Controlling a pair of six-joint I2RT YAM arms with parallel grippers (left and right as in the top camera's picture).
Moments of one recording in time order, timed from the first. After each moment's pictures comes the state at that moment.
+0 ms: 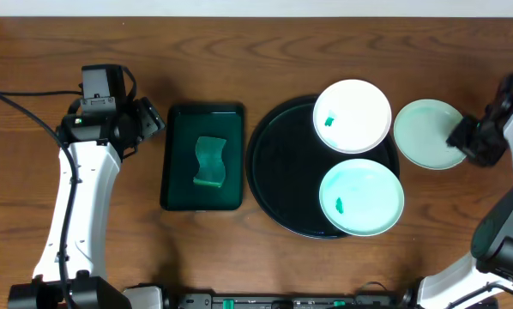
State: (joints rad) left arm 0.09 1.45 1.23 -0.85 -0.06 -0.46; right arm -0.39 1.85 1.41 -1.00 -0.03 0.33
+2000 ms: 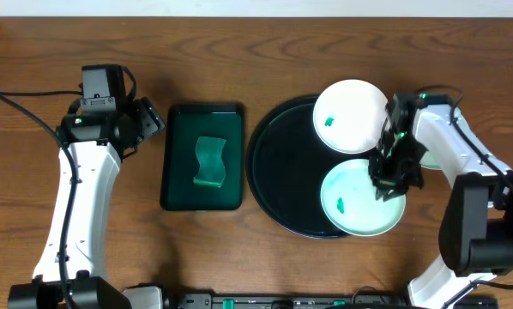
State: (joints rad) left arm 0.09 1.45 1.23 -0.85 -0.06 -0.46; right arm 0.07 1.85 1.28 -1.38 -0.15 0.20
